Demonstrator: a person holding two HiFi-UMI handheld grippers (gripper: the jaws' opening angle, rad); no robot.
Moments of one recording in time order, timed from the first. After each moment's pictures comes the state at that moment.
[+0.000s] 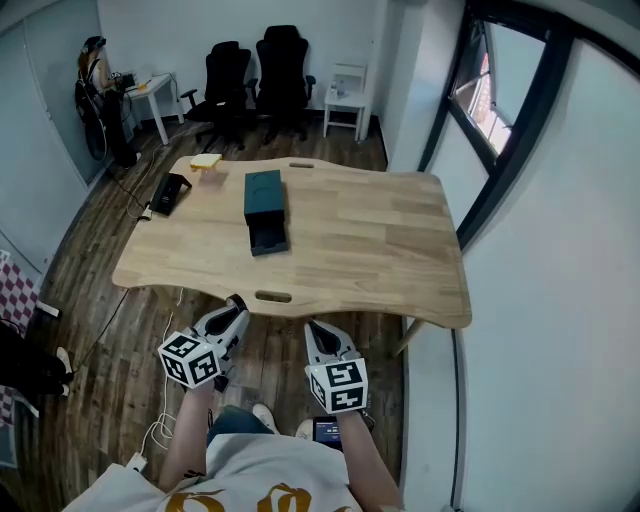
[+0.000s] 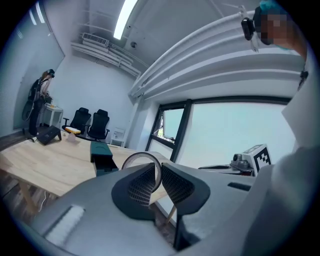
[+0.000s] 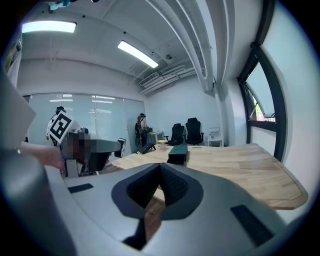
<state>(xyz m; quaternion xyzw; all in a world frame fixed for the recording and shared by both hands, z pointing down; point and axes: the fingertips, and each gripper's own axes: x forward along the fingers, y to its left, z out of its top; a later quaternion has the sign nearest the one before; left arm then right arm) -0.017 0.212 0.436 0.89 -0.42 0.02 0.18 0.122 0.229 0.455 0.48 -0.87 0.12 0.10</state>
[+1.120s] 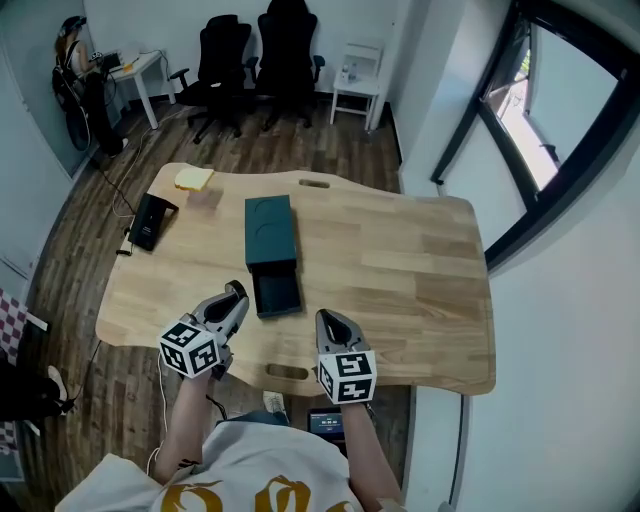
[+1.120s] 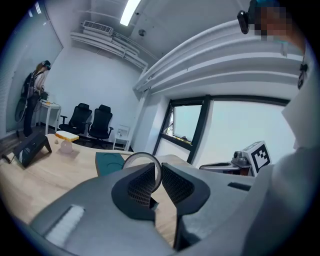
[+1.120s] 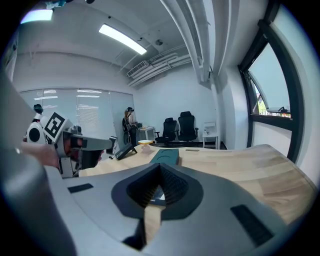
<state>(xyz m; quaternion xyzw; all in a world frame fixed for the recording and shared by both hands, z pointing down) -0.079 -0.083 0.470 0.89 -0.41 0.04 0.19 0.083 -0.065 0.491 0.51 -0.84 0.15 0.12</state>
